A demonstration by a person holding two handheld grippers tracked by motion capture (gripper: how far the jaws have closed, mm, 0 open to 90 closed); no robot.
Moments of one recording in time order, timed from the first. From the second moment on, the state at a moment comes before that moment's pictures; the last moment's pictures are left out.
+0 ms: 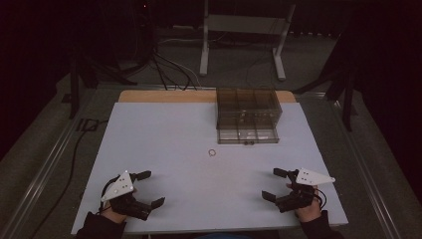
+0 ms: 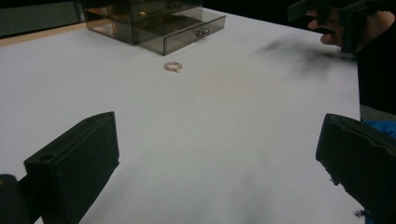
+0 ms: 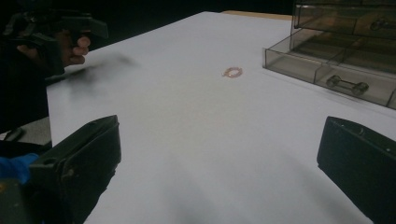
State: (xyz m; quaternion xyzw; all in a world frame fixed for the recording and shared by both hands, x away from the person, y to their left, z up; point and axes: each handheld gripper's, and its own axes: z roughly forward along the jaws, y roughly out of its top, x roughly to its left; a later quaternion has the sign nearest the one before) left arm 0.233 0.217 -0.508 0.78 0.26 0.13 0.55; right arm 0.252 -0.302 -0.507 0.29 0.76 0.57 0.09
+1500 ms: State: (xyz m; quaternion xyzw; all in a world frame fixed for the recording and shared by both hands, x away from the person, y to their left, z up) left arm 0.231 0.216 -0.511 0.79 0.27 0.12 0.55; right arm 0.261 -0.294 -0.467 0.33 0.77 0.54 0.12
